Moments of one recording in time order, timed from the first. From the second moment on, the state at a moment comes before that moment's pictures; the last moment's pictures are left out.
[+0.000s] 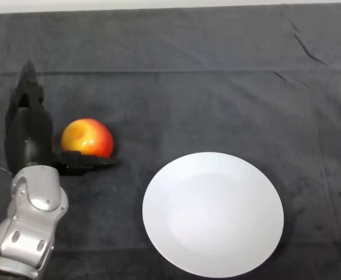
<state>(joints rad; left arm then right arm) -0.37 0.33 -0.19 0.24 0.18 0.20 0.48 -0.78 -0.53 -0.72 1.22 0.70 0.62 0.63</state>
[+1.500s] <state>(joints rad) -0.45 0.32 -0.50 -0.11 0.34 0.56 0.37 -0.78 -0.53 -0.72 1.22 0.70 0.62 0.63</state>
